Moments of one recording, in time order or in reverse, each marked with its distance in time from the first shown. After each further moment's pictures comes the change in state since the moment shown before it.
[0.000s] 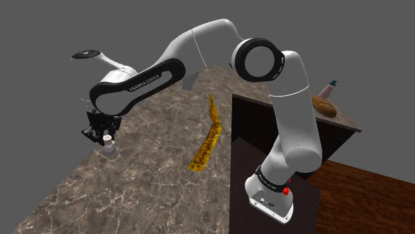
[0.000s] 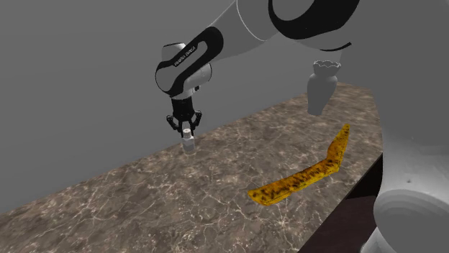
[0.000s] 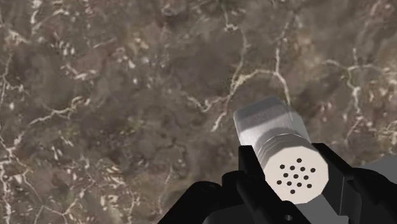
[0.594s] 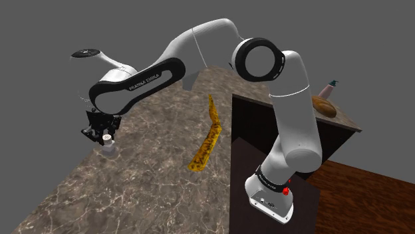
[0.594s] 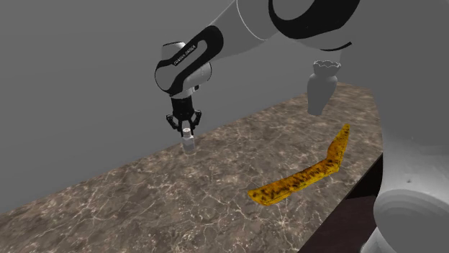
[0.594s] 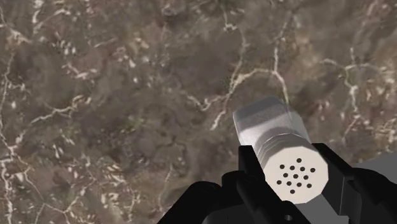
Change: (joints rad) arm 0.000 -0.002 0.001 0.004 0.001 -0.006 -0.001
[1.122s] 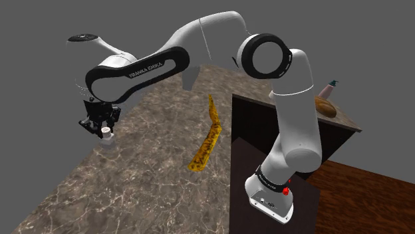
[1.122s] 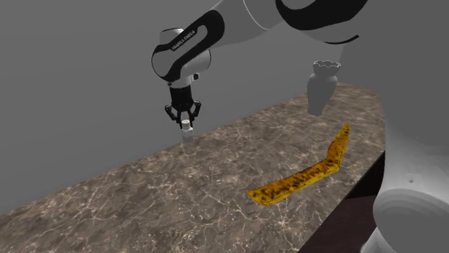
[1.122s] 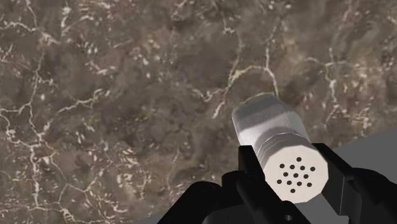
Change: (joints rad) arm -0.008 -0.052 0.015 0.020 0.022 -0.070 -0.014
